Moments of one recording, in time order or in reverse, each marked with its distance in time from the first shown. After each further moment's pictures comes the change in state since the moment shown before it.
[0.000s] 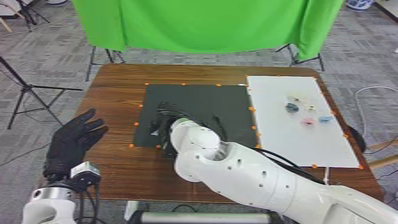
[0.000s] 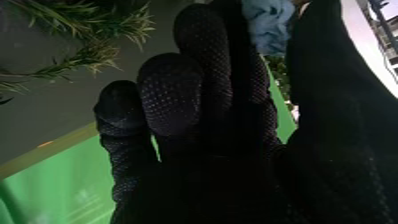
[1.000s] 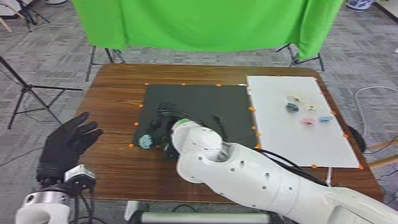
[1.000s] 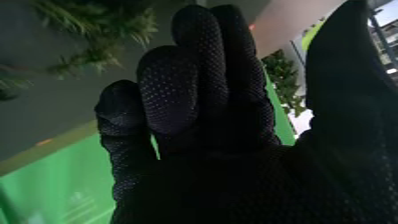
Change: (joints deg) left arm 2.8 -0.5 -2.1 -1.2 -0.2 0.9 0.2; right arm -0.6 1.1 0.5 -2.1 -0.4 -1.6 -0.2
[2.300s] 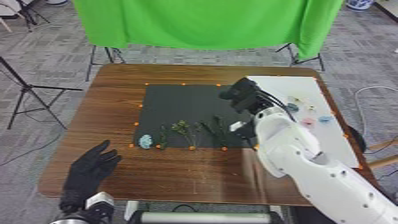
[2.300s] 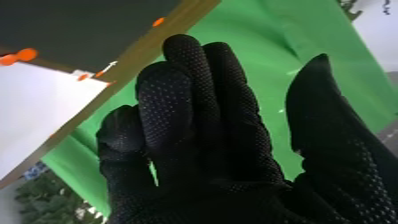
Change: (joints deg) left arm 7.2 1.9 9.4 -0.1 -1.3 4.2 5.0; right arm -18.2 23.7 26.0 -18.5 4.7 10.7 -10.2
